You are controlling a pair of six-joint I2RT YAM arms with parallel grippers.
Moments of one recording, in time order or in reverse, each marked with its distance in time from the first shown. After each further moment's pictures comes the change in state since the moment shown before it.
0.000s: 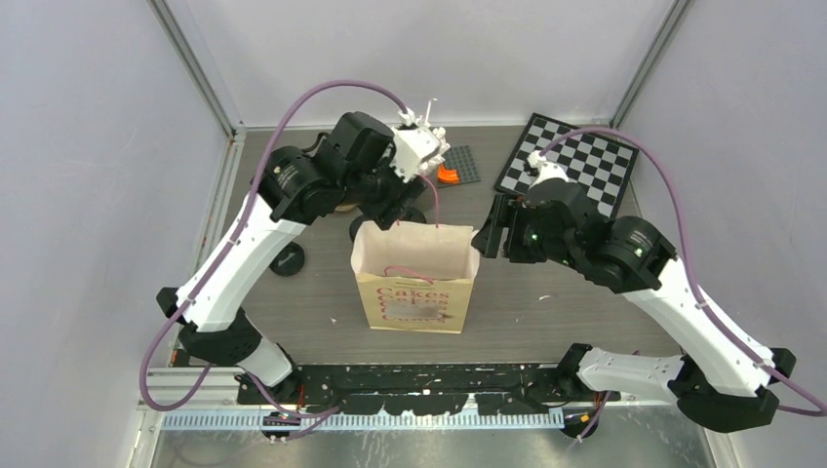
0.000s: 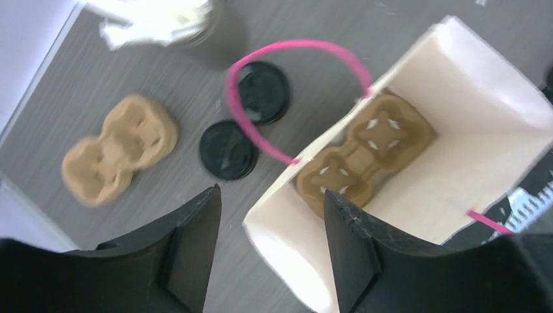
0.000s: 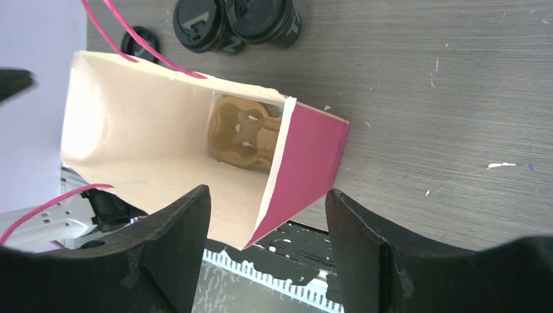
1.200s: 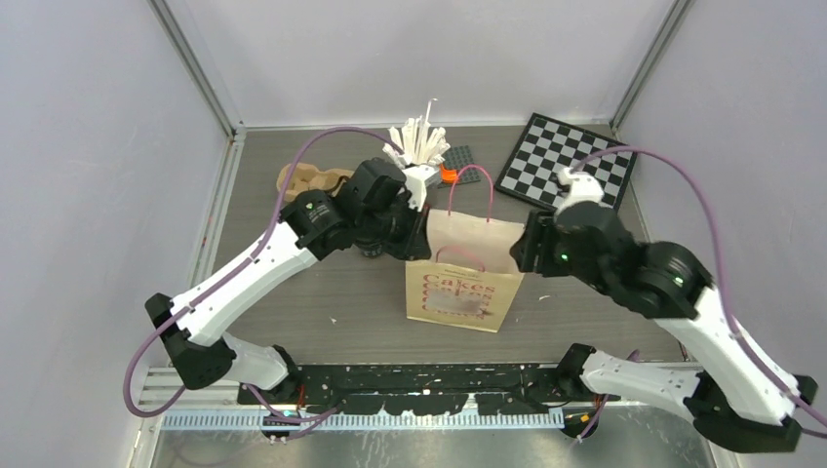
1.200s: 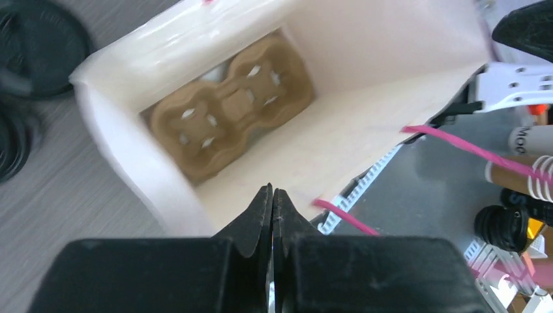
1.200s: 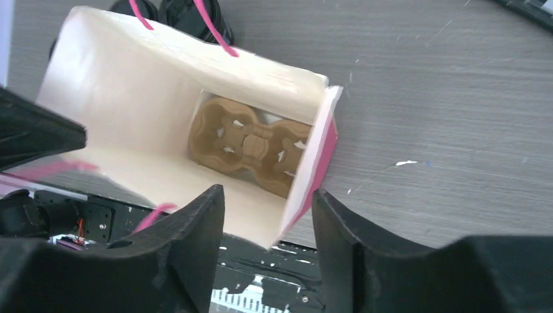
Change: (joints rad) left arm -0.017 -0.182 -0.533 0.315 0.217 -0.556; right arm 0.000 -0.083 -0.084 -0.064 0.132 -0.111
